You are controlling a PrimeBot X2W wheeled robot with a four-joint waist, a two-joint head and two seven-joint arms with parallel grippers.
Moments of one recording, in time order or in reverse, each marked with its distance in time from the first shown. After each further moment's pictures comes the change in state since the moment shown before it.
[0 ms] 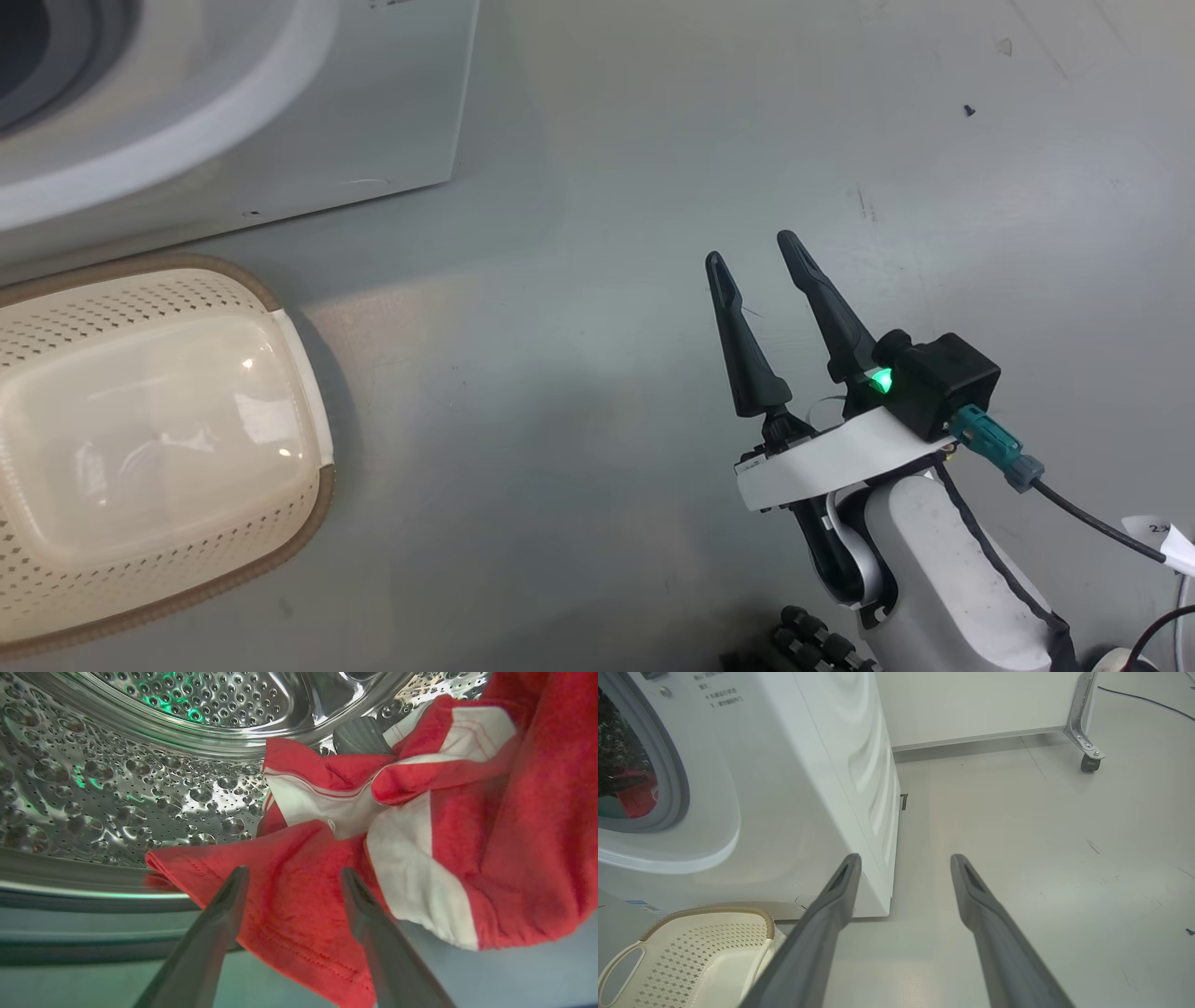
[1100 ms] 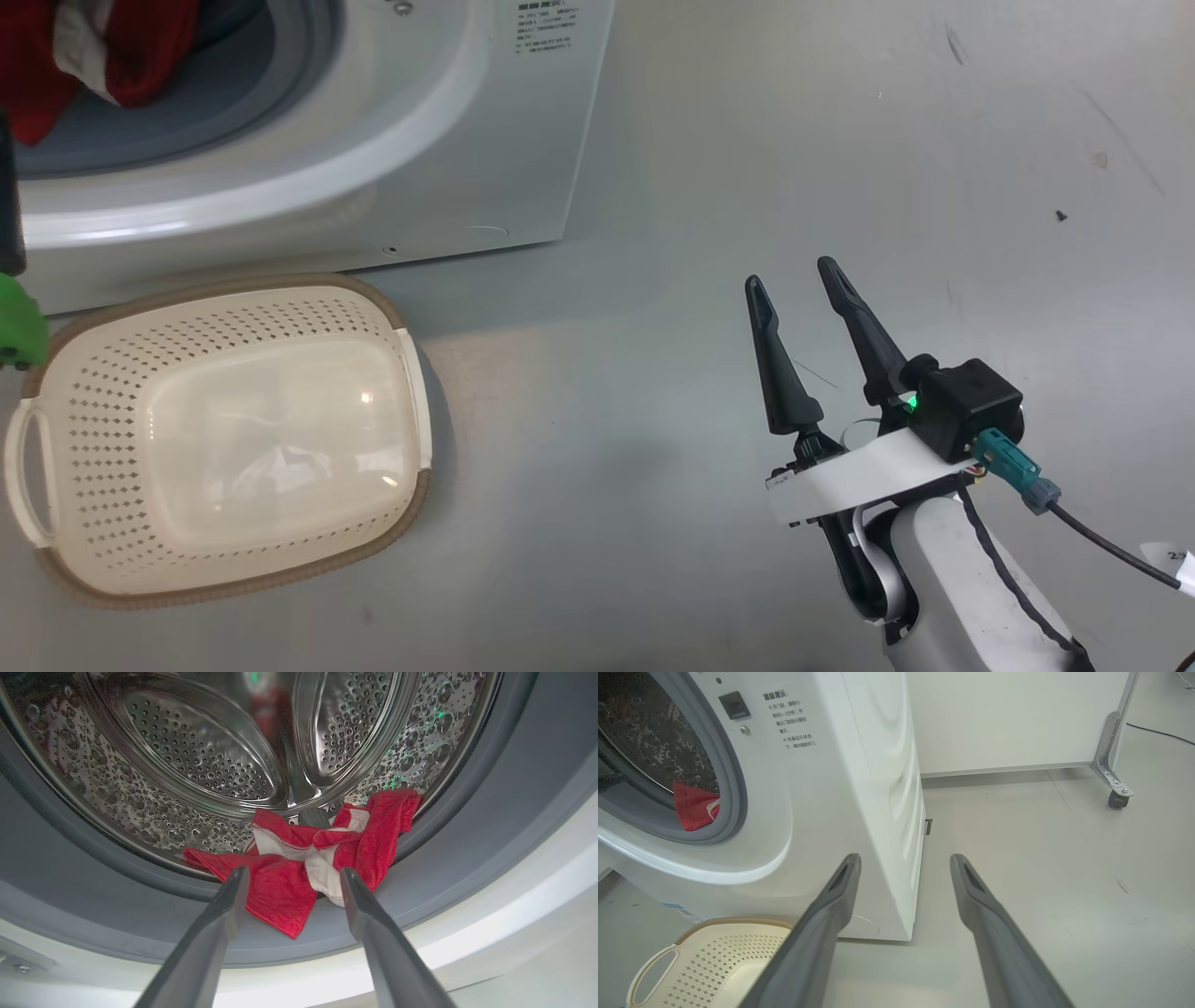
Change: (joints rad) left arm 0.380 -0.182 0.083 -0.335 -0.203 -0.018 -0.230; right arm 0.068 0.000 -0.083 0.010 -0.073 0.071 0.000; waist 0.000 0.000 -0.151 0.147
